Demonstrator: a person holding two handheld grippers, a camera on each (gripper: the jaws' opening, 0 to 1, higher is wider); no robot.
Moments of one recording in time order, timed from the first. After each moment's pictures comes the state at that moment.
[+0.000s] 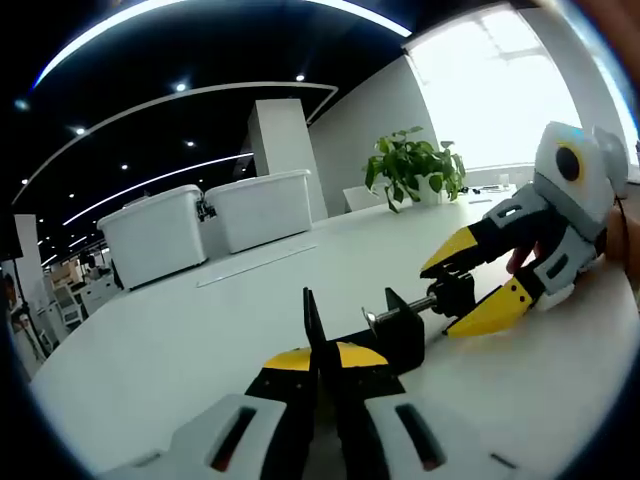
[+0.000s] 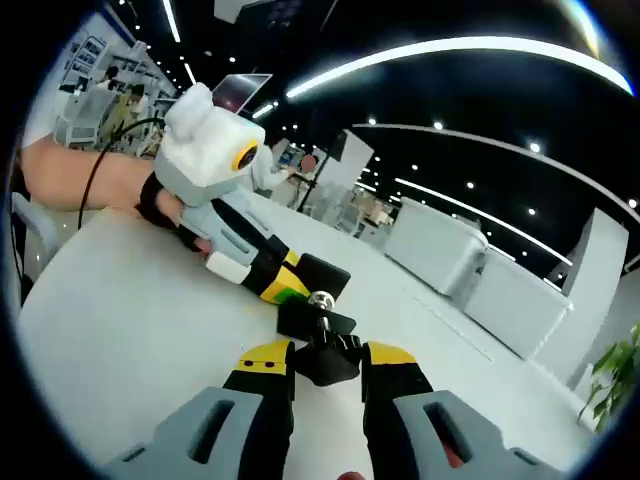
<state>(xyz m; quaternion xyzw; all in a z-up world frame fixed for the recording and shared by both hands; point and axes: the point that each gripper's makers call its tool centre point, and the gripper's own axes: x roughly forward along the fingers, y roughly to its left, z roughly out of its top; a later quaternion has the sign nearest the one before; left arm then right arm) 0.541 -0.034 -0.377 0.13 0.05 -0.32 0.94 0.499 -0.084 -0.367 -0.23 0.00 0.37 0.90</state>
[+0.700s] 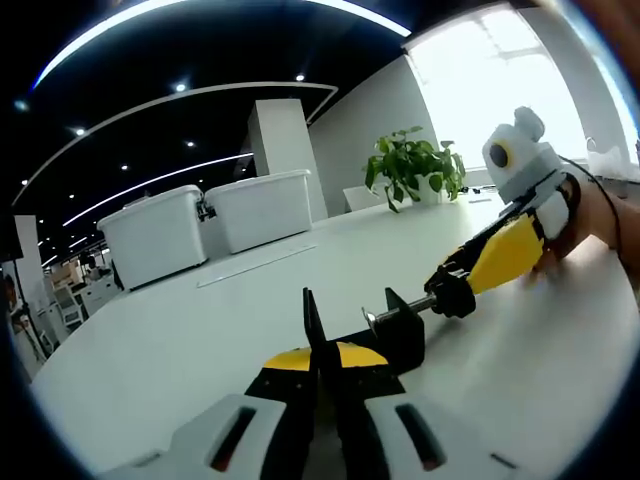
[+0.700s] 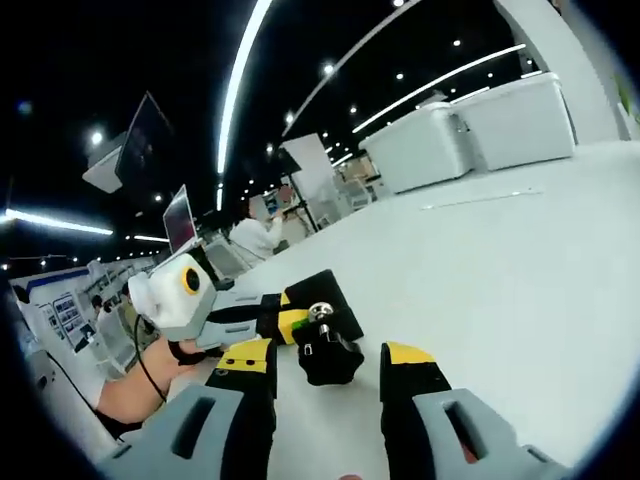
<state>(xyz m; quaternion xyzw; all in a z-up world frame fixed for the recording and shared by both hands) 0.541 -0.033 -0.376 0.13 0.05 -0.32 0.94 0.495 -0.095 -0.367 0.13 0.18 0.41 0.88</state>
